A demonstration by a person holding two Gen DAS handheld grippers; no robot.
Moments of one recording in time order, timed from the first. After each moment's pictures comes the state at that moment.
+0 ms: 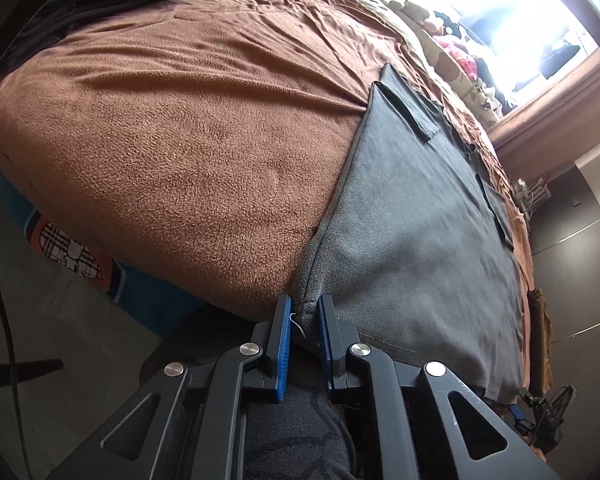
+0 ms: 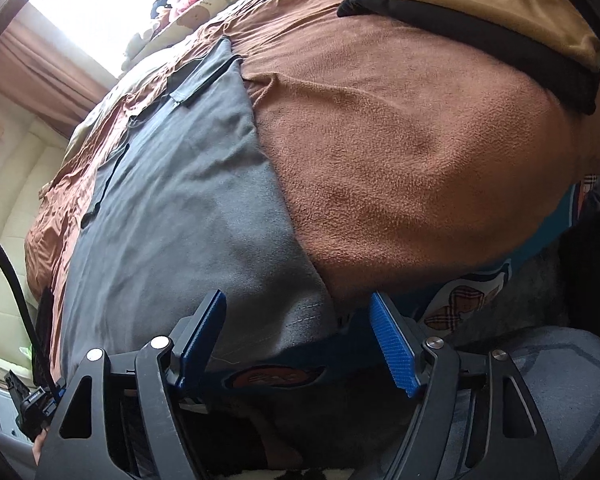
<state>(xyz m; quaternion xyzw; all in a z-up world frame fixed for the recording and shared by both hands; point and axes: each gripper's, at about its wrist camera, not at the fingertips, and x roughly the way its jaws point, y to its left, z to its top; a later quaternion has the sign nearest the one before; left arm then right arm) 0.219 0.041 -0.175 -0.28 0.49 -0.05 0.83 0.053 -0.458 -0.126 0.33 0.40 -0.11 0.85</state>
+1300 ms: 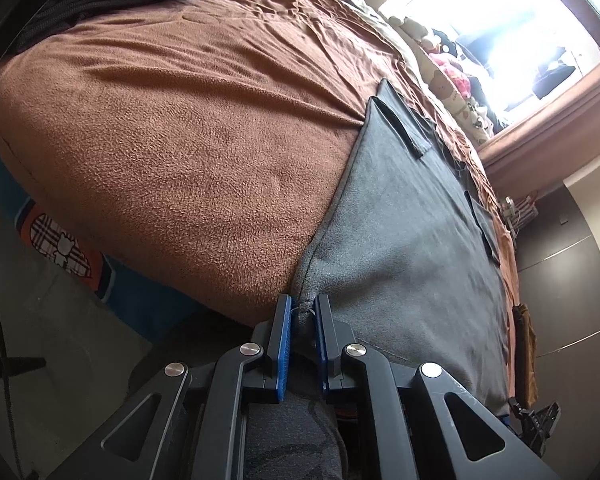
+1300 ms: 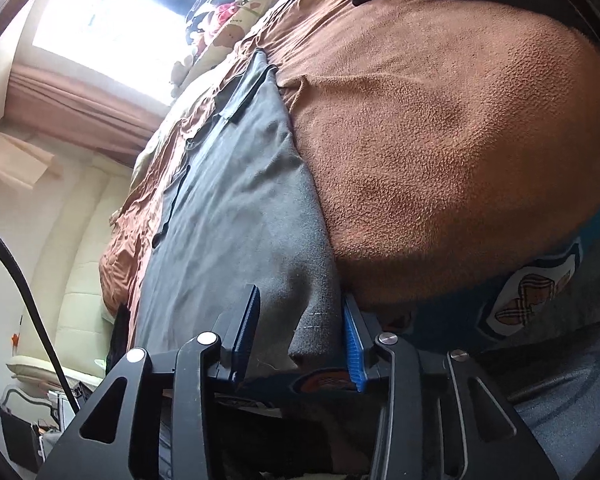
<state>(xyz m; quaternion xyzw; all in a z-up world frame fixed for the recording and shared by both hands) 0.214 0.046 -0.180 -0.31 0.46 -0.06 0.83 0.021 -0.483 -0.136 0.42 0.33 -0.01 0.85</state>
